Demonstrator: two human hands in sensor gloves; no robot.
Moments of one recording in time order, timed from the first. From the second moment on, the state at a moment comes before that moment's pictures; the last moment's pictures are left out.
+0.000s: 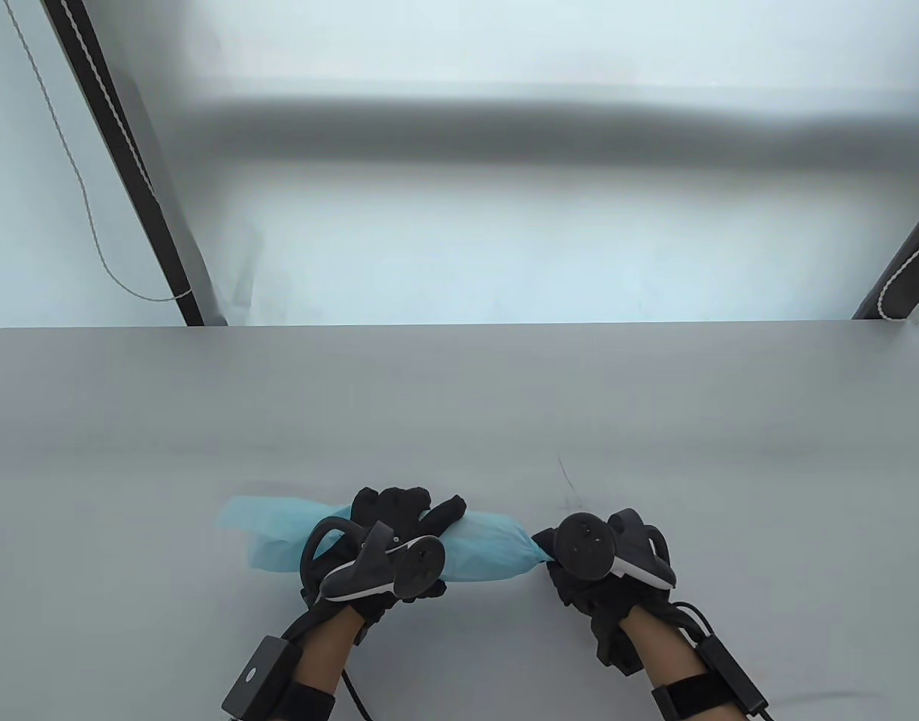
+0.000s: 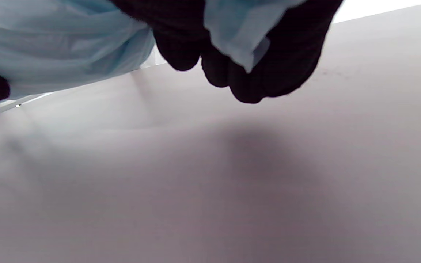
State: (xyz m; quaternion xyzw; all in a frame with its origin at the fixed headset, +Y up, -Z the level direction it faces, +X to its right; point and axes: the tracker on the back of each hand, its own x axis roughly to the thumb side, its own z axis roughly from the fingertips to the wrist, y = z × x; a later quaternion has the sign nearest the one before) left_hand -0.109 -0.710 -0.329 0.00 -0.26 -0.05 0.96; right_hand 0.148 -0.738 -0.343 0.20 0.12 0.96 0.16
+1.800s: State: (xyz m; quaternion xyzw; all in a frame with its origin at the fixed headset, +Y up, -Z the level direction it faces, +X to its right) left_hand -0.058 -0.709 -0.314 0.02 -0.31 -0.06 0.95; right_hand 0.095 -0.687 -0.303 0.29 0.02 0.95 0.06
